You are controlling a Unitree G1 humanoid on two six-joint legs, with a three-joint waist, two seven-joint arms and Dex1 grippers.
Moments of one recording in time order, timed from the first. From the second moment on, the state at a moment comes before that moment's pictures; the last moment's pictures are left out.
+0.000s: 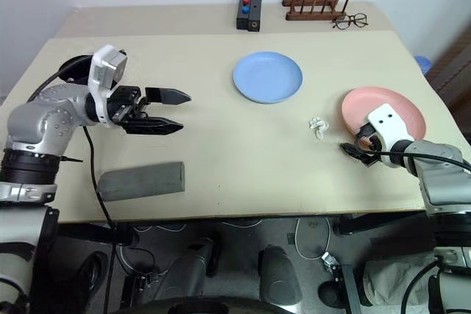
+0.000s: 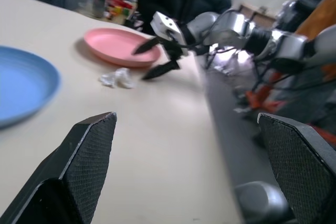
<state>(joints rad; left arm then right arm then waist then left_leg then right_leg) -0.77 0.70 -0.04 0.21 -0.64 0.54 -1.45 -0.32 -0.90 -0.10 0.19 0.16 0.52 0.73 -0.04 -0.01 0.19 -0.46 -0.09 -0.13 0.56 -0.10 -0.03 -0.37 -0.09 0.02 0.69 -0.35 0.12</state>
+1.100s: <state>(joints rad) -0.42 0.54 0.11 -0.02 -0.50 0.34 -0.92 -0.88 -0.39 0.14 0.54 0.04 0.18 0.67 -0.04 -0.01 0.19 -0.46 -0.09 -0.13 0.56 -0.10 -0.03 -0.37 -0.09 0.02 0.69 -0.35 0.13</state>
